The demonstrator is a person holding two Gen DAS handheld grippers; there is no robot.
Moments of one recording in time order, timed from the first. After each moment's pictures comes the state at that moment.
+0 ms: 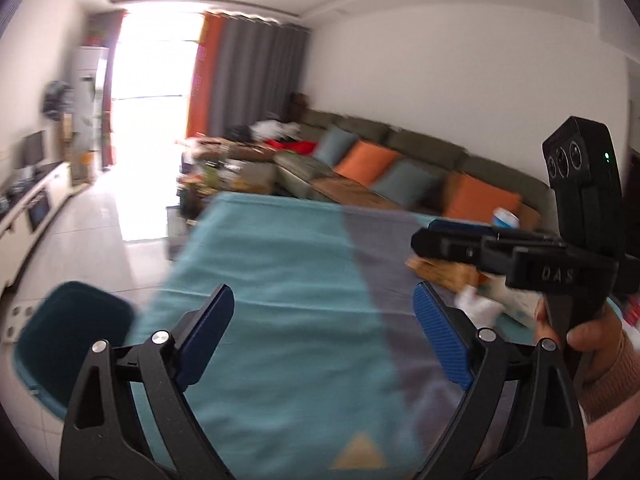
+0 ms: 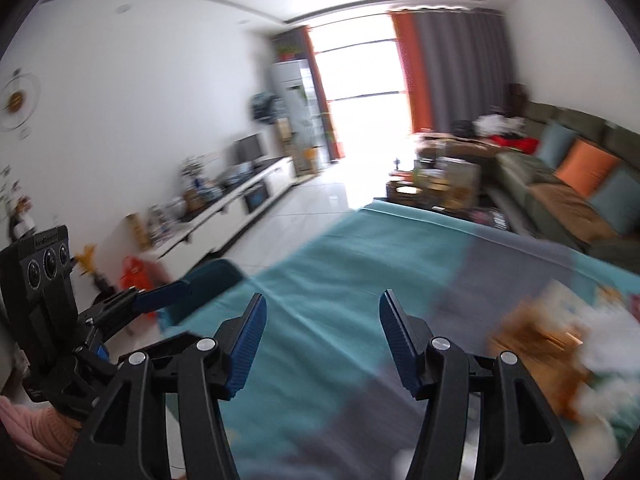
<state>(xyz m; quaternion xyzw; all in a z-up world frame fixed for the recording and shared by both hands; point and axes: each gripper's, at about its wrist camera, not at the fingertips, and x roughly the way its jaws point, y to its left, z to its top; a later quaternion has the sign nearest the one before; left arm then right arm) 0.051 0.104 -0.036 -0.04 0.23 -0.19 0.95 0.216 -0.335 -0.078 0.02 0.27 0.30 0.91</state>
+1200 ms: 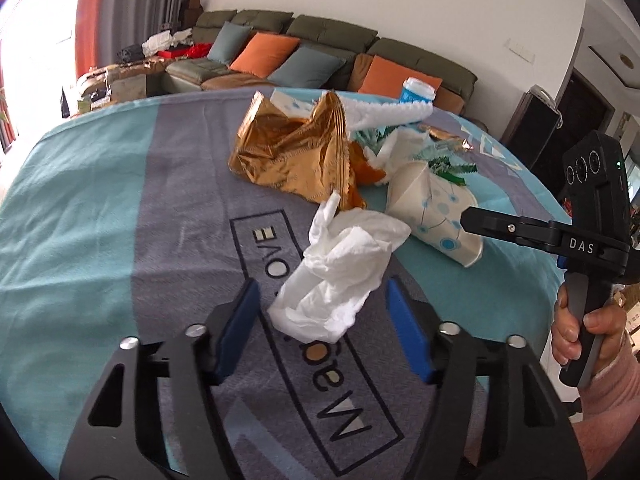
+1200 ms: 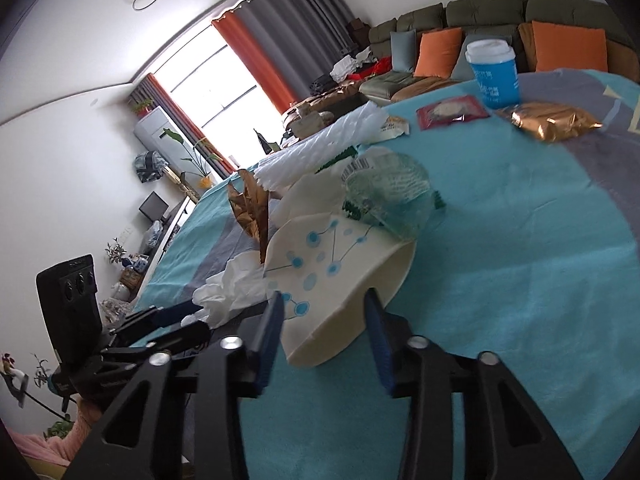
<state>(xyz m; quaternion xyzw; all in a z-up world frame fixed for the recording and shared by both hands) 0.113 -0.076 -0.113 0.03 0.40 -0.35 0.85 0.159 -0.524 -0.174 0.23 0.35 0.14 0.90</state>
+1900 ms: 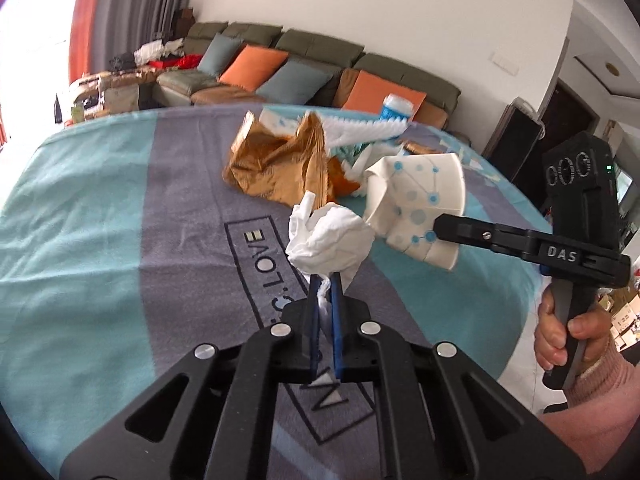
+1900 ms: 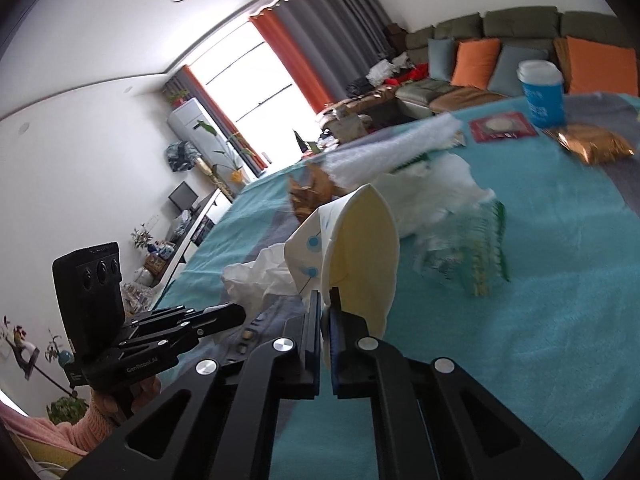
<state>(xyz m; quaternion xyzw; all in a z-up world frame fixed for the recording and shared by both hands) 0.093 -0.056 -0.095 0.01 0.37 -0.37 0.85 0.145 -0.494 -0.150 0.20 0.33 0.20 0.90</state>
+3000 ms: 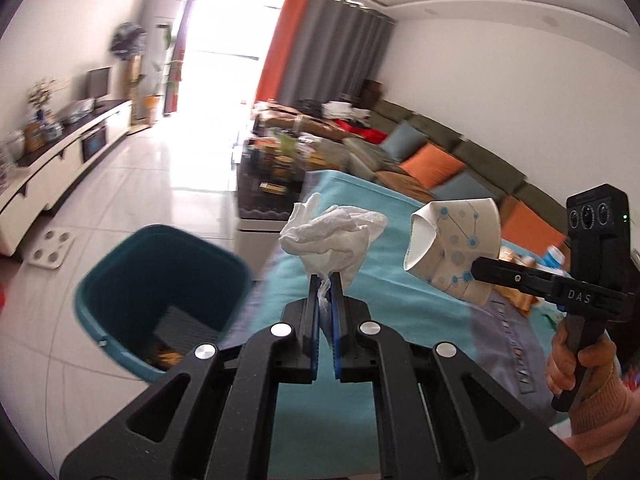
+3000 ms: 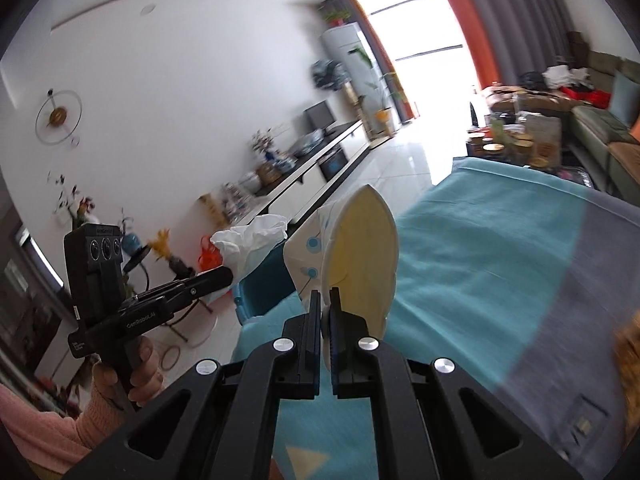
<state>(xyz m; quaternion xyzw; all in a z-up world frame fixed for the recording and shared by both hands) 0.030 0.257 -0.036 -0.13 0.28 -0.05 0.95 0.241 -0.245 -0.096 0.05 0.34 0.46 0.82</state>
